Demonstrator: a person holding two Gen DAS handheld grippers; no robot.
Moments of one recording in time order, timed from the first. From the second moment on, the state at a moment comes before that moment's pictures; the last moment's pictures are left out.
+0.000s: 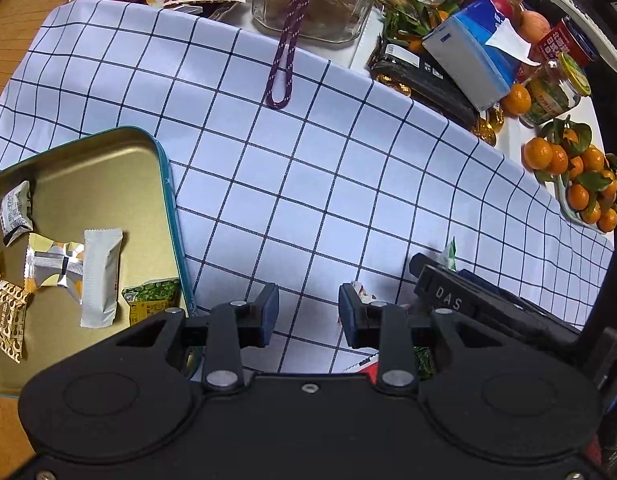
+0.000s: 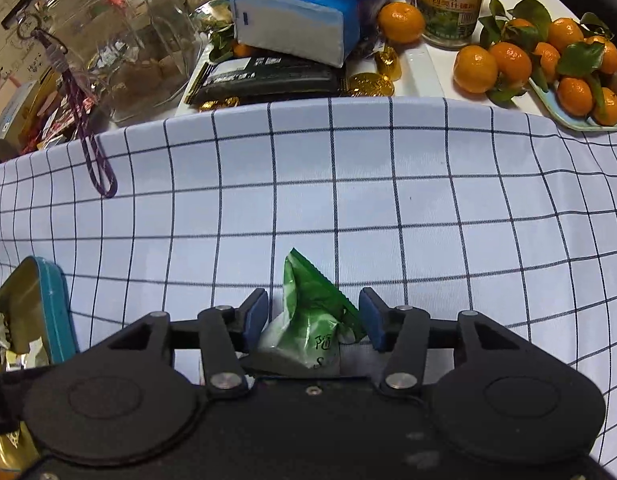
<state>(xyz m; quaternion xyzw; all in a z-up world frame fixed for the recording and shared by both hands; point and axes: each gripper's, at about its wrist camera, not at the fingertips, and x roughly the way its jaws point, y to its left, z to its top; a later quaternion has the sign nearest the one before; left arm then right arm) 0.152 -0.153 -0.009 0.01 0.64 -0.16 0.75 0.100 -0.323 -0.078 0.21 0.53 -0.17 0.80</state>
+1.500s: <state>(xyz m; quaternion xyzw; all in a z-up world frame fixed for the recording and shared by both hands) 0.067 -0.201 -0.053 0.08 0.68 -0.22 0.70 -0.014 -0.403 -0.034 0.26 0.49 -0.19 0.81</state>
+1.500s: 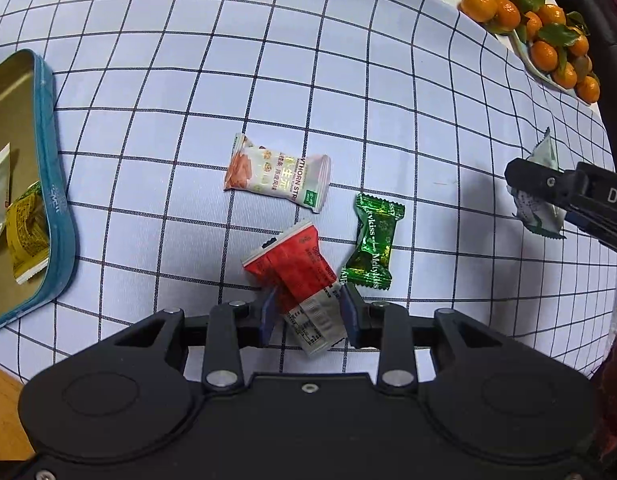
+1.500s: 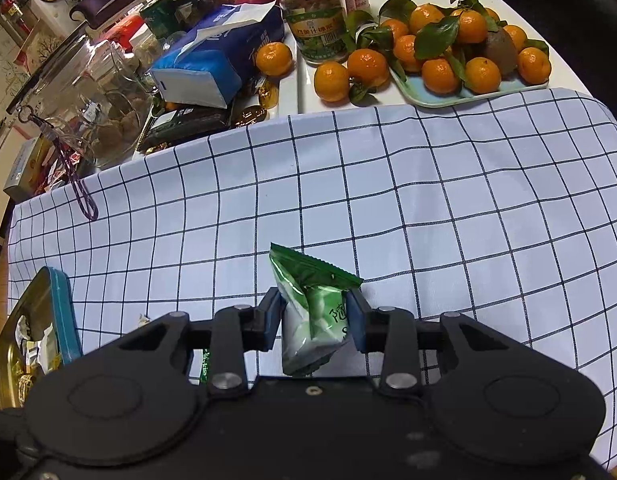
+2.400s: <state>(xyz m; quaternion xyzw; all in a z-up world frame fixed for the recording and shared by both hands) 0.067 -0.223 -0.066 0.08 0.67 -0.20 0.71 -0.015 -0.404 -0.043 0.26 0.50 -0.18 0.80</state>
